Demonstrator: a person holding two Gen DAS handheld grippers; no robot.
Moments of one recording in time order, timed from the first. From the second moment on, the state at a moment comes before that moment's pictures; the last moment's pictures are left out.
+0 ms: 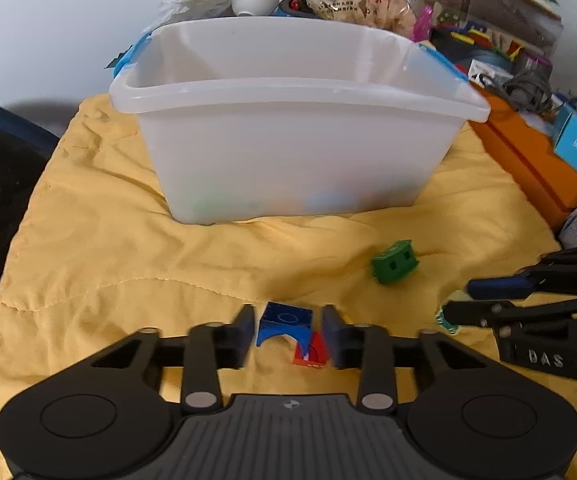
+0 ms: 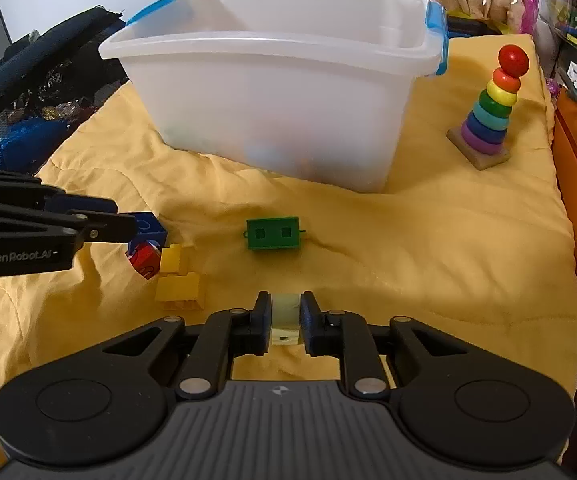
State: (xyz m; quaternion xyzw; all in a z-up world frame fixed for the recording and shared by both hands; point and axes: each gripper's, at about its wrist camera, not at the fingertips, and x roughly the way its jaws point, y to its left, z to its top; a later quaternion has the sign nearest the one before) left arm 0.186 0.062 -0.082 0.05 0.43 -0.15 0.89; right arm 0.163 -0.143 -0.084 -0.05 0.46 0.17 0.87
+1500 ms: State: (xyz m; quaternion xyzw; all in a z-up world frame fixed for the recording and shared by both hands) left arm 0.286 0.048 0.007 0.03 0.33 -0.14 0.93; right arm 0.270 -0.115 -0.001 -0.05 0.35 0.15 0.93
